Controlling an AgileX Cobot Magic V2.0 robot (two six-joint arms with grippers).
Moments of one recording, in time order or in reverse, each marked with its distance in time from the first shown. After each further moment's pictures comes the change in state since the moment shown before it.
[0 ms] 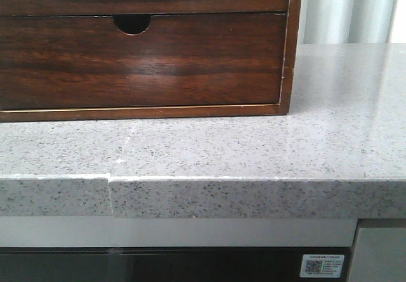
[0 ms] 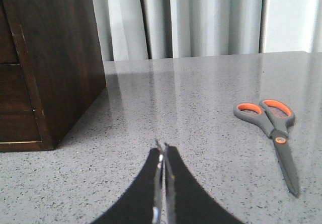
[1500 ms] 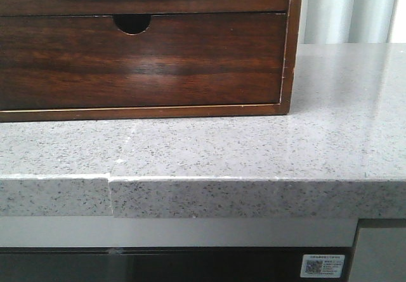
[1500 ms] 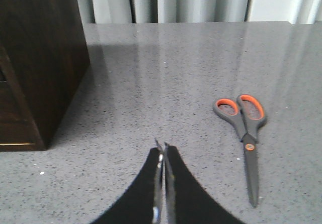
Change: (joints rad) left arm 0.000 0.292 -0.462 -0.057 0.331 0.000; right arm 0.000 0.332 -0.501 -0.055 0.442 0.002
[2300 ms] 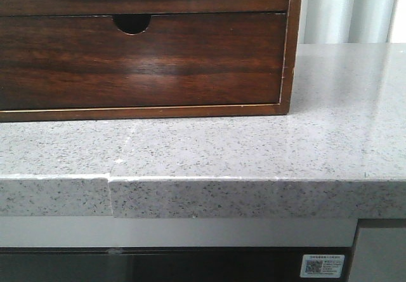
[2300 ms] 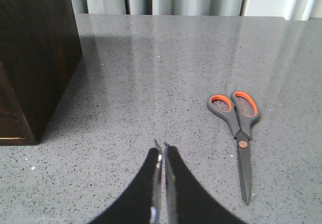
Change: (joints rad) left arm 0.000 0.055 -0.014 0.033 0.004 0.000; right arm 0.000 0.023 -0.009 -0.017 0.012 0.000
